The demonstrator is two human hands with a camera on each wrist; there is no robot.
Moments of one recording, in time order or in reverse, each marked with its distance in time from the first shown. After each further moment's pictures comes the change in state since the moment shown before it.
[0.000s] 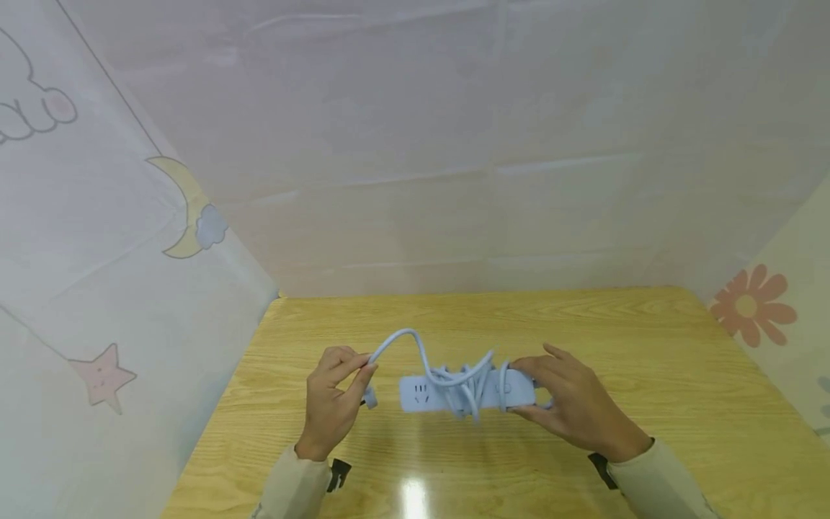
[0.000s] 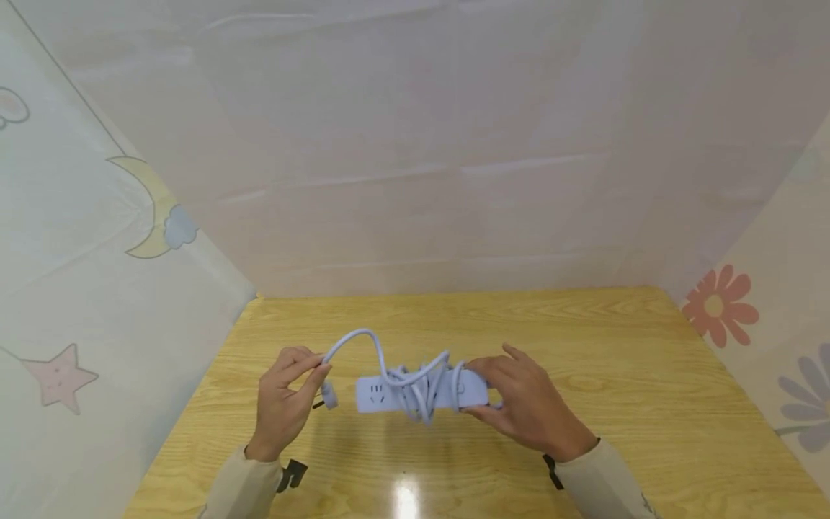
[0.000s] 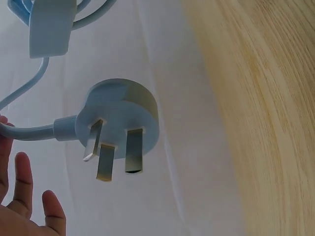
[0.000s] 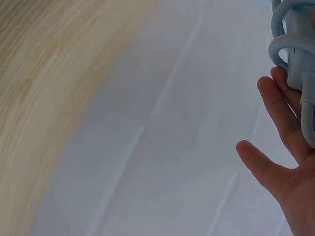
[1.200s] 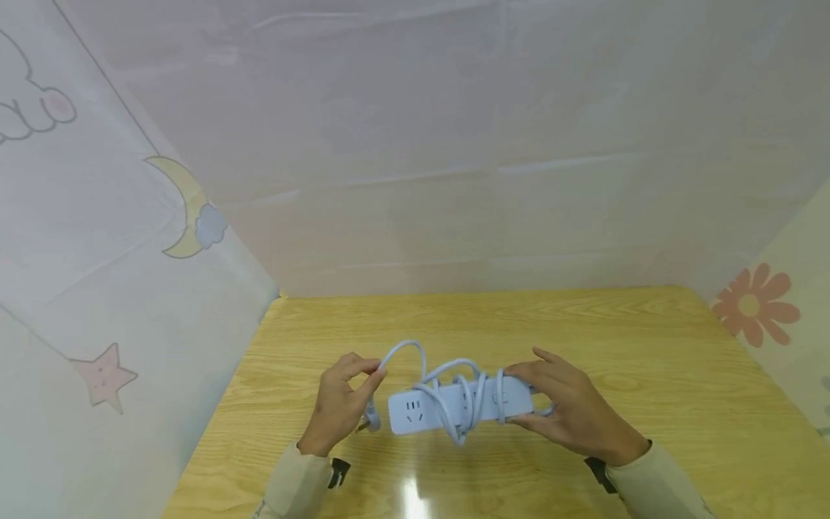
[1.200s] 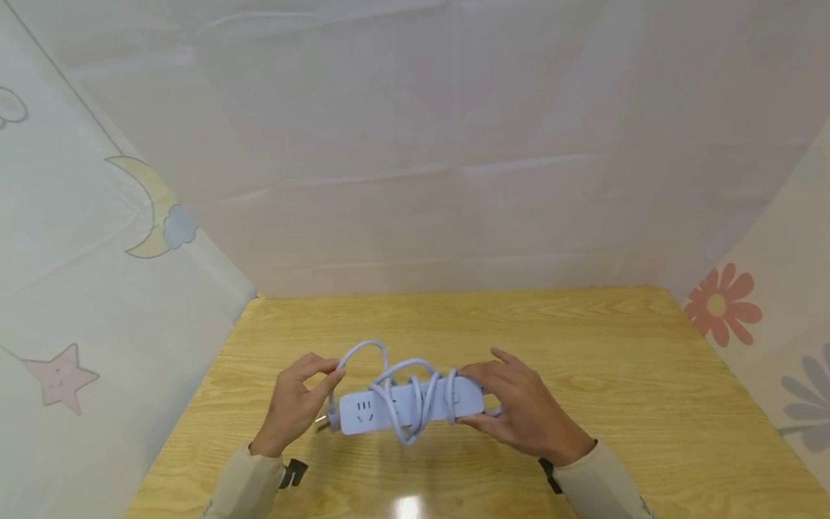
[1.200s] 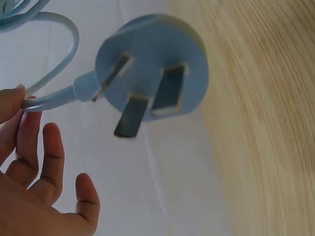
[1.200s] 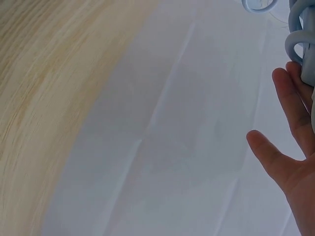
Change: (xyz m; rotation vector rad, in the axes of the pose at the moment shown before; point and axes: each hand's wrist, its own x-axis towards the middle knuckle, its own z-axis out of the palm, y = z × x) left_hand -0.011 -0.010 0.001 0.081 -0.196 -0.324; right_hand 0.003 -0.005 0.003 0.193 0.045 -0.061
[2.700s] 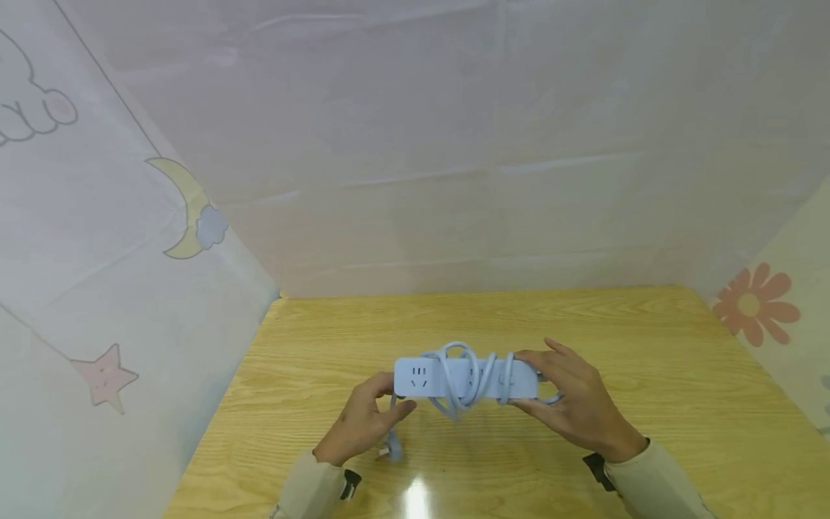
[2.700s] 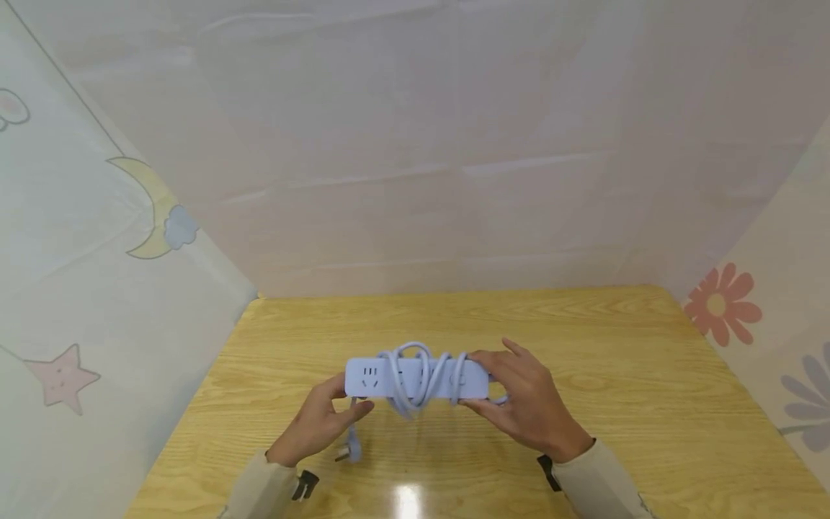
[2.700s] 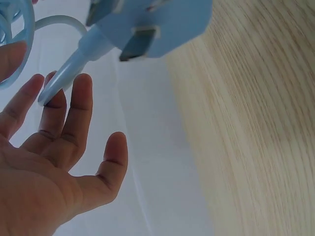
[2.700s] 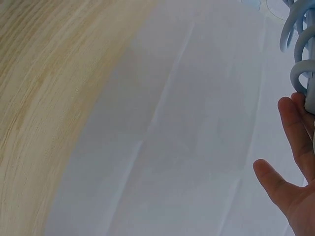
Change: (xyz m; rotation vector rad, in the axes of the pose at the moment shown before) left_hand -0.014 0.000 0.021 -0.104 -0.374 -0.143; right_hand 0.002 0.003 0.001 -0.075 0.156 0.029
